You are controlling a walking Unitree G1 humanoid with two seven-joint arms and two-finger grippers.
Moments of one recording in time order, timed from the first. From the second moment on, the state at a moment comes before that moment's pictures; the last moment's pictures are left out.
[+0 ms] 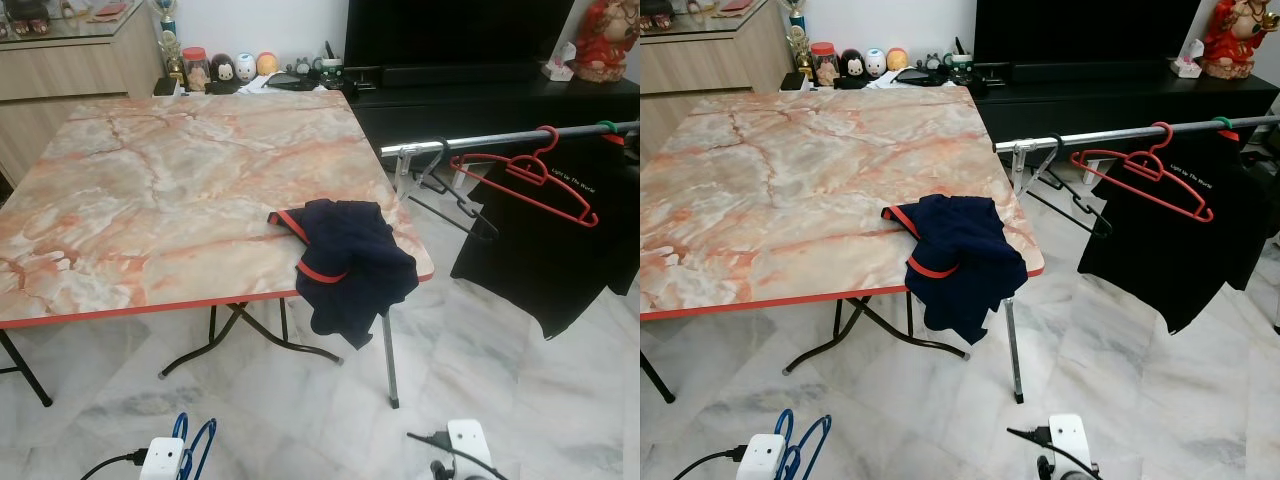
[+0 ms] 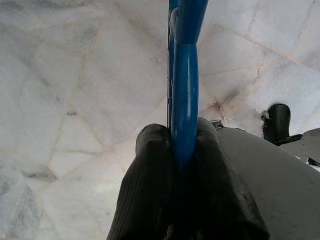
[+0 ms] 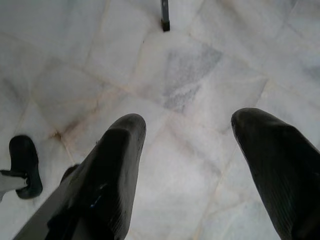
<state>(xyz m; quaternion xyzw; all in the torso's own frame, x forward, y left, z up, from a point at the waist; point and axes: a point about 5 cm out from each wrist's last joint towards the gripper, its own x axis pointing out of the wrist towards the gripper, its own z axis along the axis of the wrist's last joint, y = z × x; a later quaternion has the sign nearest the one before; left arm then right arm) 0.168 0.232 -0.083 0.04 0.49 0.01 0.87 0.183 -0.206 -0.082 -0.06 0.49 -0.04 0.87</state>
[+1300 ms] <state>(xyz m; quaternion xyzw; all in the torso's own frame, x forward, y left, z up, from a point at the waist) 0.163 0.235 -0.084 0.05 0.50 -0.01 0.86 0.174 -0.201 -0.087 -0.06 0.49 -0.03 0.87</state>
